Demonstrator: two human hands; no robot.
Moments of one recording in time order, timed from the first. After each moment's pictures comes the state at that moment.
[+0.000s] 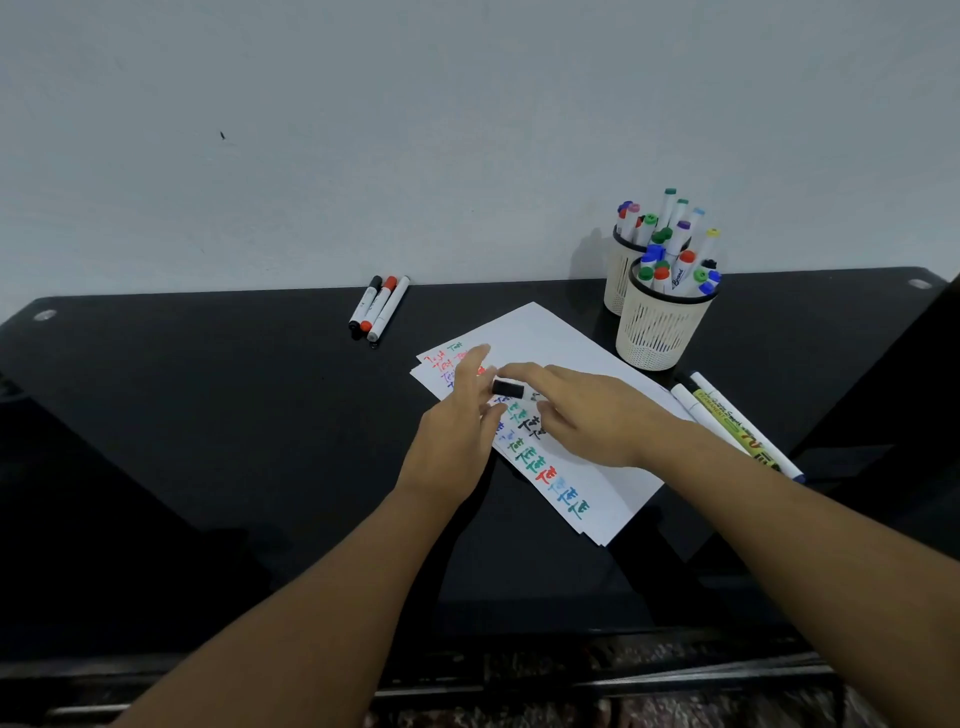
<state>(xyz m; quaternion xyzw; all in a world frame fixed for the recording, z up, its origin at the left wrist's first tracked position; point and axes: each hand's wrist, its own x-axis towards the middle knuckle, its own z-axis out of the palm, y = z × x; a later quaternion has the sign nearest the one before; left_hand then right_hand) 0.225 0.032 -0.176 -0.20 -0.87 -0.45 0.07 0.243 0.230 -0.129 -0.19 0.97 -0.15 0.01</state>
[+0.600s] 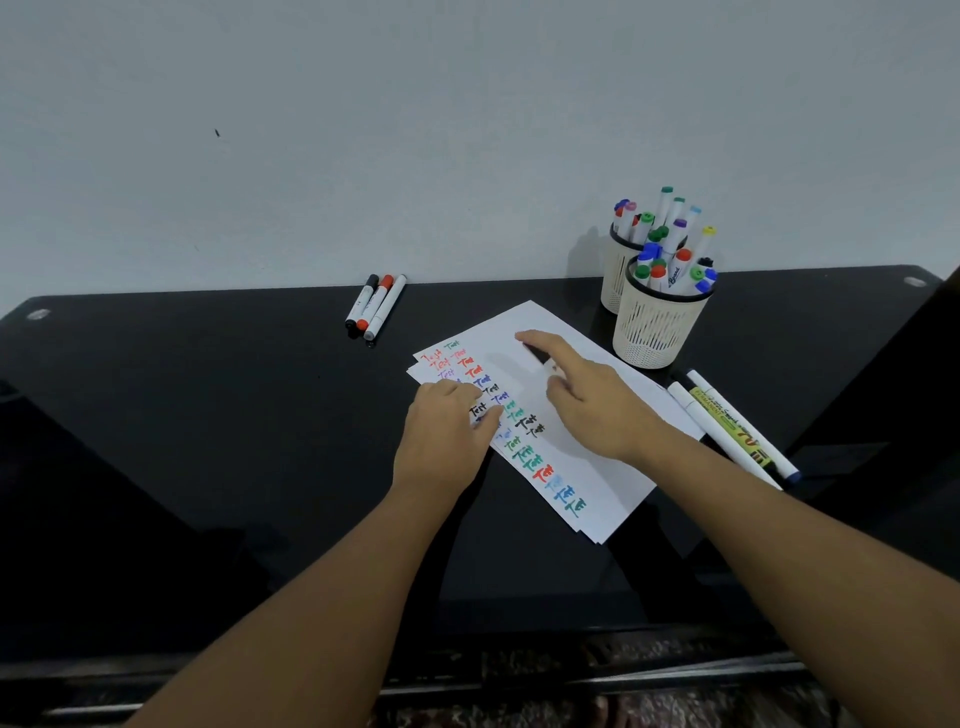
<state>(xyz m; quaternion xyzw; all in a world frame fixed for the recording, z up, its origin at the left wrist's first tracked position) 0.212 0.033 -0.188 -0.16 -0.93 -0.30 0.15 0.244 0.229 -0.135 -0.08 0.94 -0.33 -0.05</state>
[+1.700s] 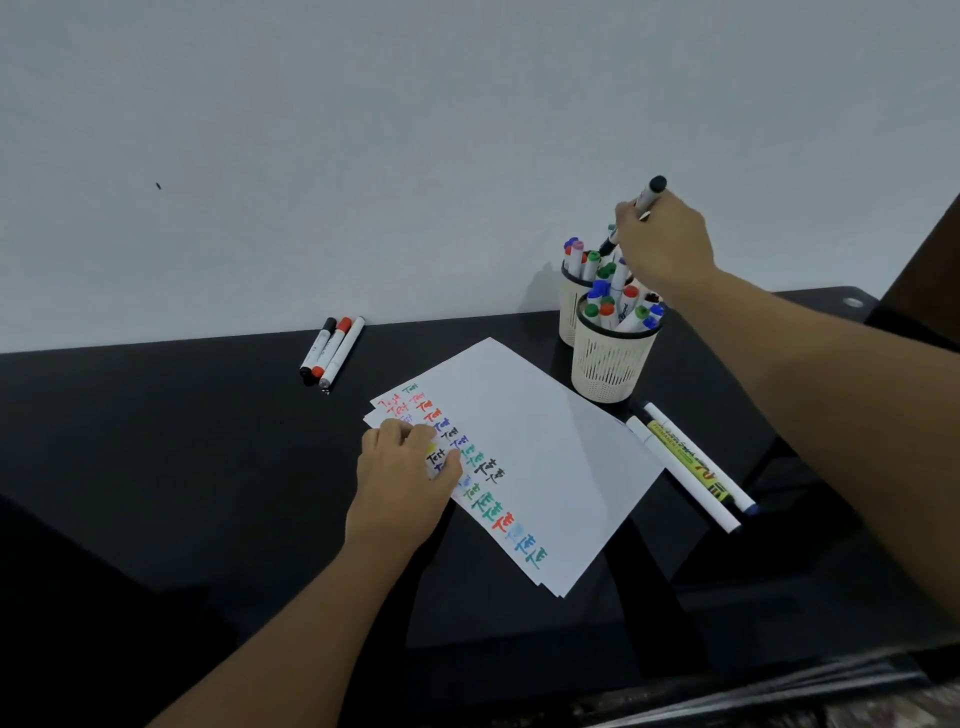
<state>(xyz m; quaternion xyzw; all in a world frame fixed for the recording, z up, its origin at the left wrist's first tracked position) 0.203 0.035 -0.195 -0.13 -0.95 -0.27 0.12 0.144 0.348 -0.013 0.18 0.88 -0.33 -0.29</state>
